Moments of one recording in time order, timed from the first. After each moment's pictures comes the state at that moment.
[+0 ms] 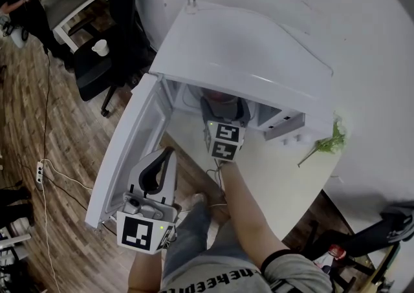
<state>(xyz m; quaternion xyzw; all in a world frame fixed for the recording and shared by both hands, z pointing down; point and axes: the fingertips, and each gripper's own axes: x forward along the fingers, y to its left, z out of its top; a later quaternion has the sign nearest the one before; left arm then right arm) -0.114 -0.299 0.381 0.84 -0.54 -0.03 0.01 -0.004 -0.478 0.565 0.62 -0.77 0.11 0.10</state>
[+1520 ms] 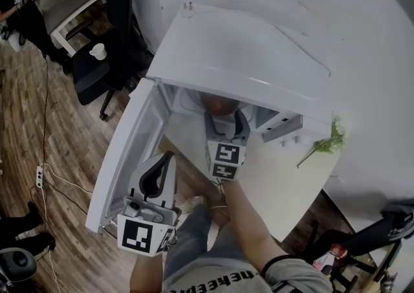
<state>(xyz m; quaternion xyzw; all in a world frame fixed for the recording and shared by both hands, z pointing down) -0.112 -0.300 0.386 0.84 -0.54 -0.03 0.02 0.003 -0.442 0.557 0.62 -0.78 0.08 0.11</state>
